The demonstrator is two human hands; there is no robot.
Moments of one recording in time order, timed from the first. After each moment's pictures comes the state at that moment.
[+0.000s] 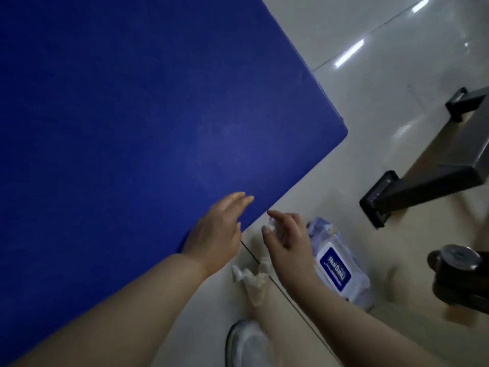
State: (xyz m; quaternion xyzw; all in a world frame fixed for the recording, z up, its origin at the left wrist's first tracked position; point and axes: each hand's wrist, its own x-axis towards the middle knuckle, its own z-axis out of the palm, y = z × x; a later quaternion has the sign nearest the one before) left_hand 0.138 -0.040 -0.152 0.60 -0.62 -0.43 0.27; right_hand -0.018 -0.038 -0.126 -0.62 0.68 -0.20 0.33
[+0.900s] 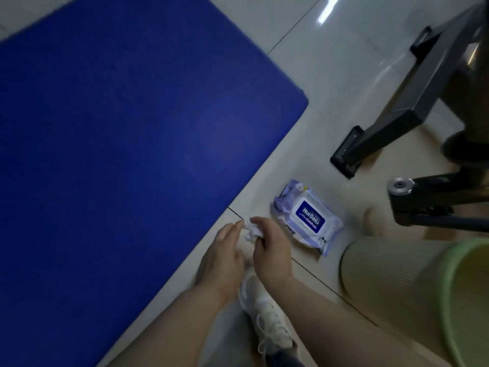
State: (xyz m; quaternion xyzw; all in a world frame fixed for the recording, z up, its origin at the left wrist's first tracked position) left_hand 0.108 0.047 -0.044 0.65 -0.53 -0.54 0.06; right_hand -0.006 0.046 -0.060 -0.55 0.74 -0.21 0.33
